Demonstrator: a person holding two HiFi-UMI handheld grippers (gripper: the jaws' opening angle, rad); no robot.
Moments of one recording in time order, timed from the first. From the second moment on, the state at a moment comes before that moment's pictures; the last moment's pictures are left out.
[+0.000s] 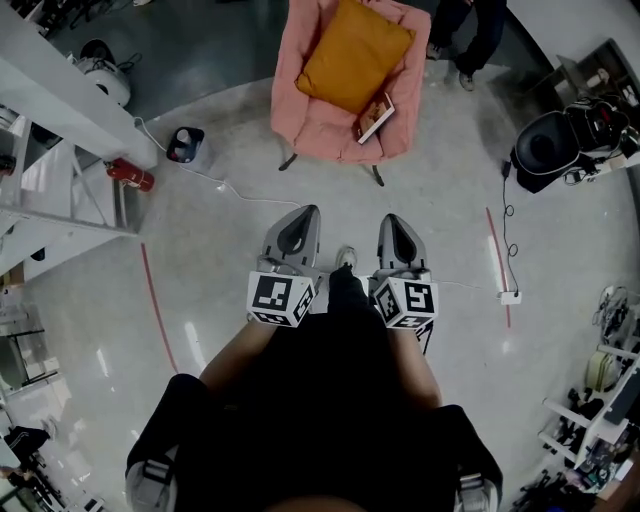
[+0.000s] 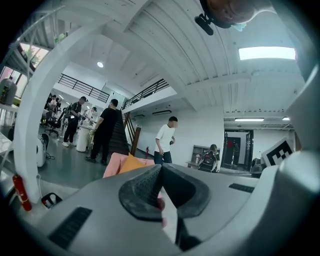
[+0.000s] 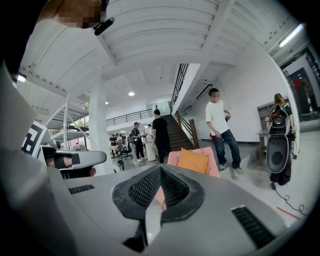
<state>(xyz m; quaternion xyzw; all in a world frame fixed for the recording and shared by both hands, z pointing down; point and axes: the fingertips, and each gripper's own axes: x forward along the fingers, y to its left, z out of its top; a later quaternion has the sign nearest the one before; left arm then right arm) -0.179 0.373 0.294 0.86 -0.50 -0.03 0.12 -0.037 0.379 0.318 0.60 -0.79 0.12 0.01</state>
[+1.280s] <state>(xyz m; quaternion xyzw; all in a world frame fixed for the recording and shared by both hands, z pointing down) -0.073 0.197 0.307 0.83 -0.55 -0.01 0.14 0.068 0.179 0.326 0.55 -0.82 0.15 0.02</state>
